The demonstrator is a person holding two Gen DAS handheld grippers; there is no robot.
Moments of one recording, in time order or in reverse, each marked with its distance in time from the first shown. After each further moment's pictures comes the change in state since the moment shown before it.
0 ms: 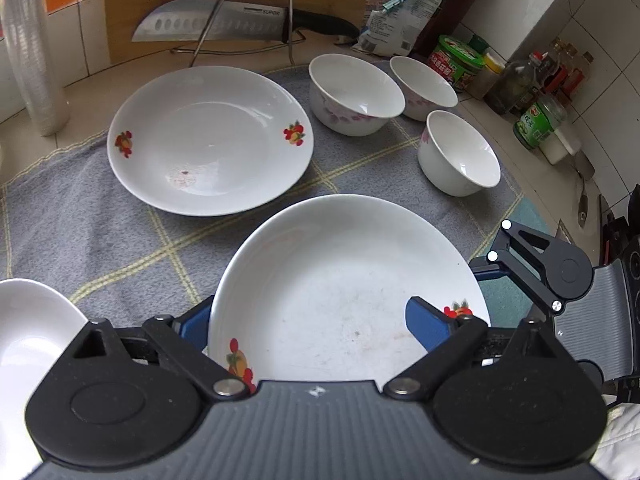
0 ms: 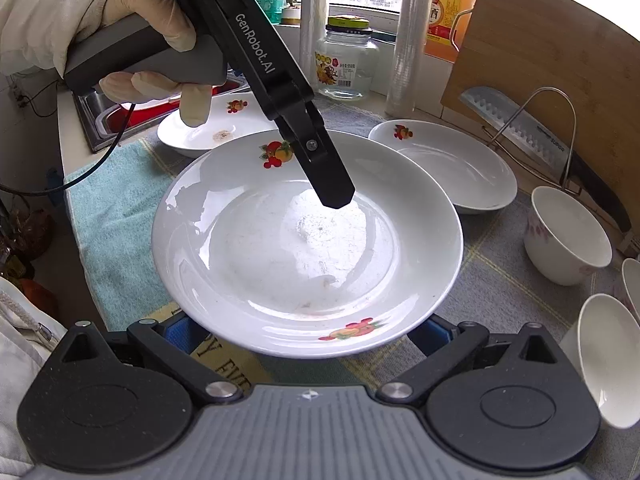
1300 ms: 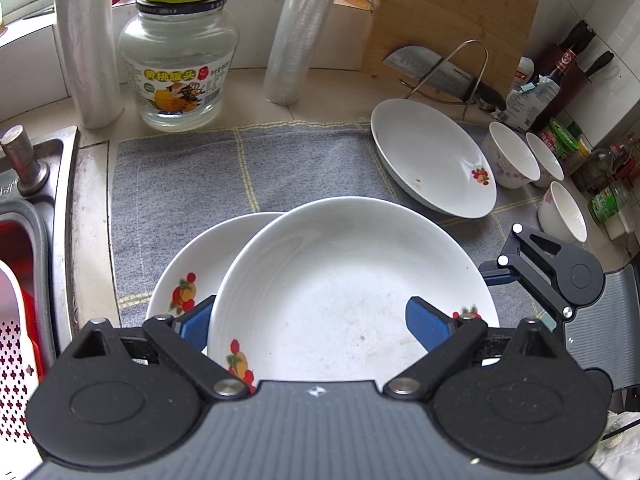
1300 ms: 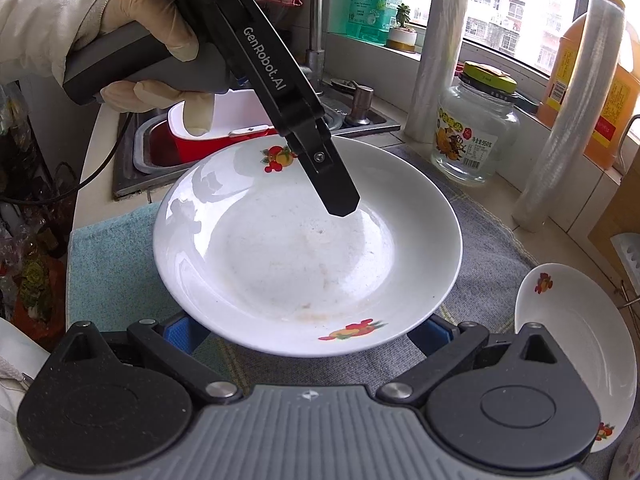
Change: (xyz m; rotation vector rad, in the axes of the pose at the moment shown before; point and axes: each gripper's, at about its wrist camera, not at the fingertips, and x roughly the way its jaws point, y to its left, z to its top) left arm -0.083 0.156 -0.063 -0.237 -0.104 0.137; right arm 0.116 0.064 0.130 -0.207 -0.017 0.166
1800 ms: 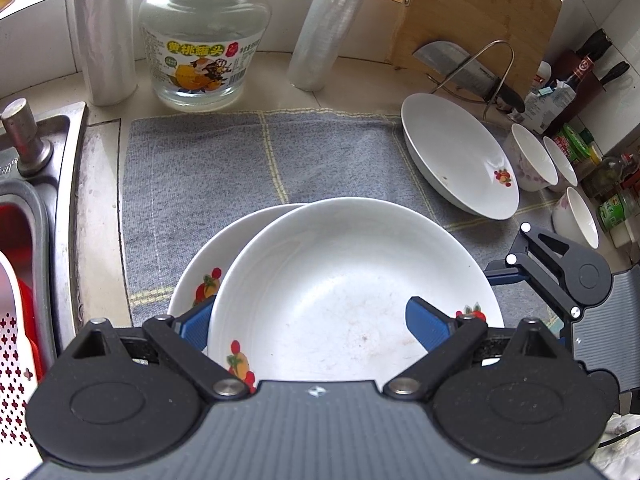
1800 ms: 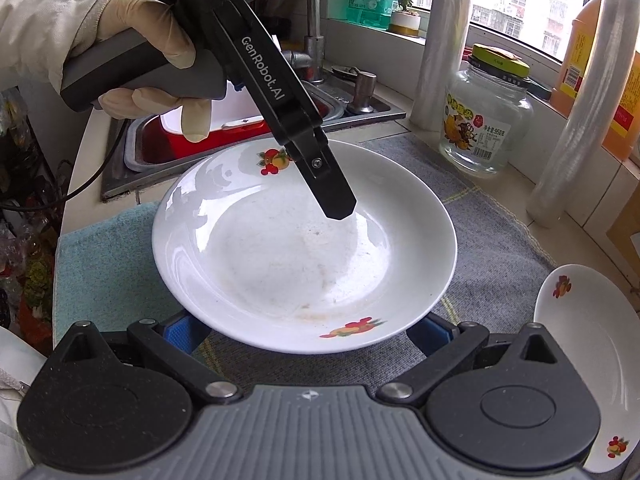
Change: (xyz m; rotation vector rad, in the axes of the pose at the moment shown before) left arm 0.017 0.024 0.001 -0.035 0.029 -0.012; right arm 0.020 -0.006 0.007 0.017 0.034 0.022
